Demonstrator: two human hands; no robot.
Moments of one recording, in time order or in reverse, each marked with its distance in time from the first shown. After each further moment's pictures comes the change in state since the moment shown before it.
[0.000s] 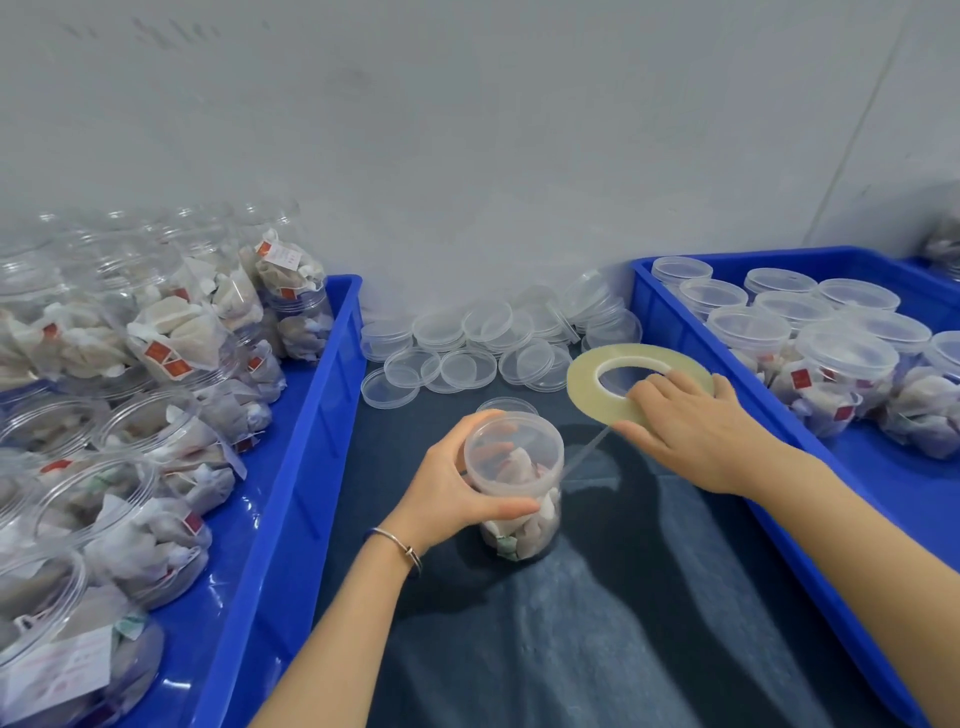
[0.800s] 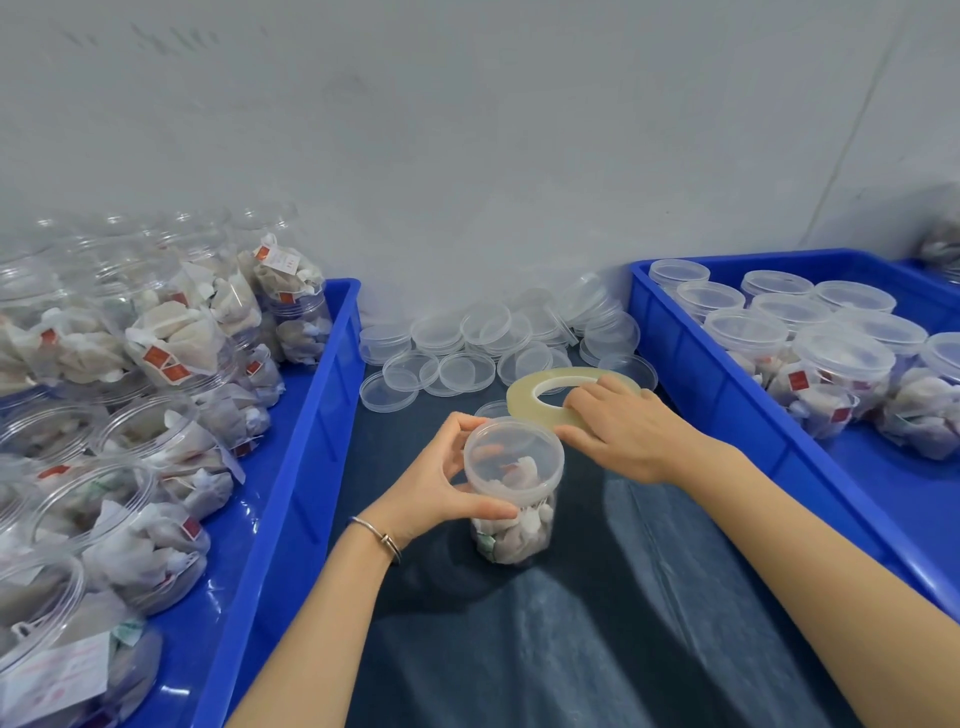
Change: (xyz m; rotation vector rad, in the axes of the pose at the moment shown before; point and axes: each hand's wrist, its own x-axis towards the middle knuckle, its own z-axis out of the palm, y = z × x) left_hand 0.002 0.005 -0.019 -0.040 -0.203 -0.126; right_hand 0.027 -0.038 0.000 0.180 -0.022 -0.146
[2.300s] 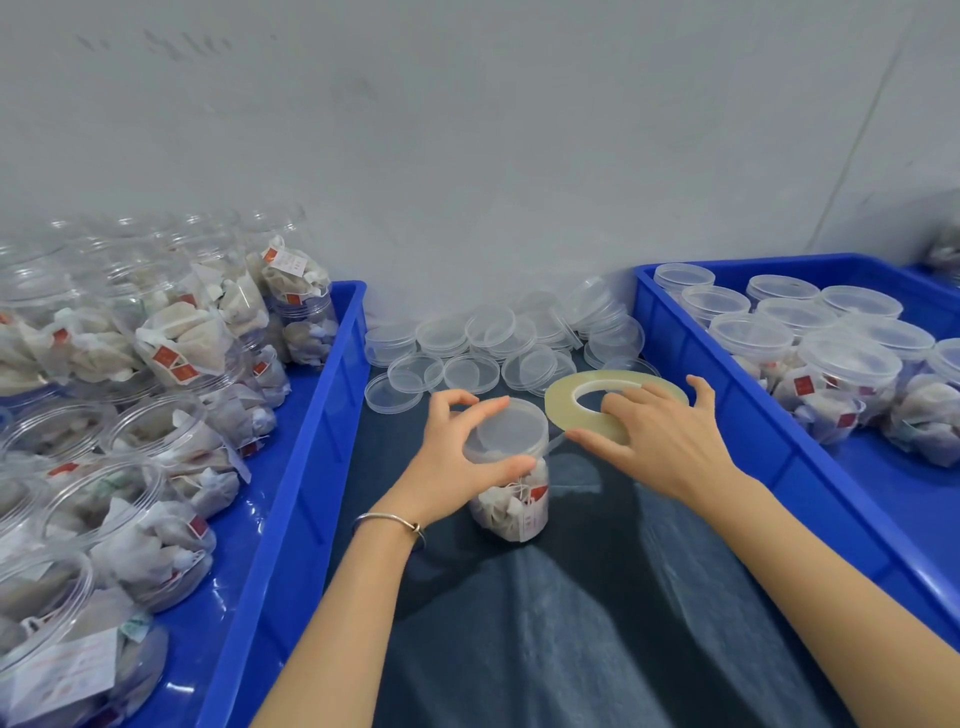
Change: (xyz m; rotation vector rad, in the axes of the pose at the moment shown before) left_hand 0.007 0.031 0.013 0.375 0.215 -0.015; right_hand -0.020 0.006 0.011 -0.123 0.246 0.198
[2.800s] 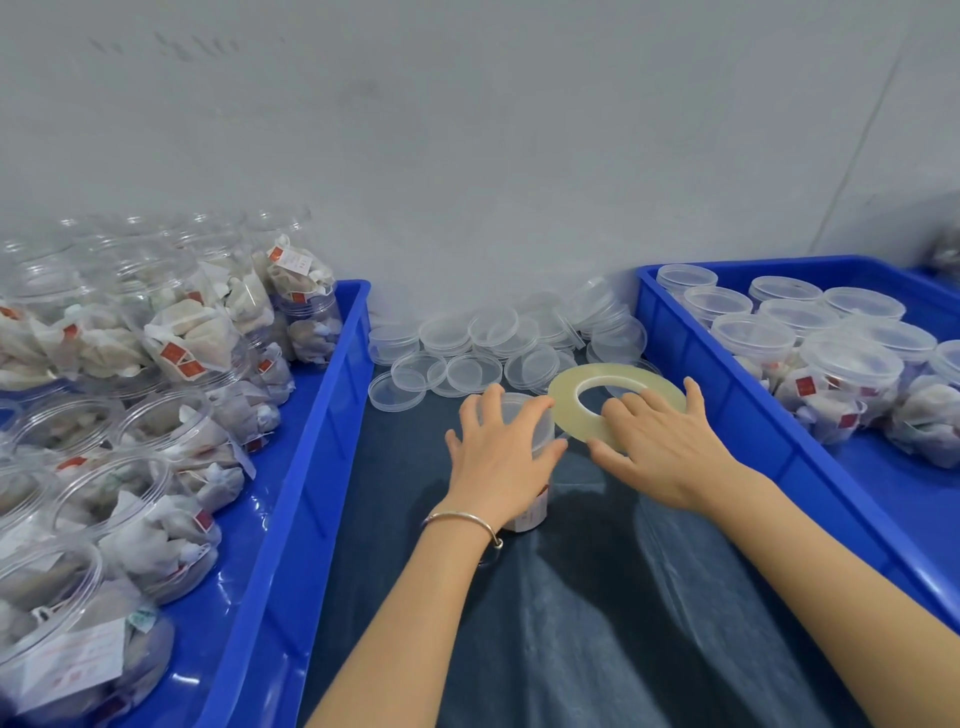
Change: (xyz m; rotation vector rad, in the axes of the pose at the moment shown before) left_hand 0.013 0.020 0.039 0.558 0.072 -0.024; right_hand -0.001 0.000 0.001 -0.049 -0.136 -0.053
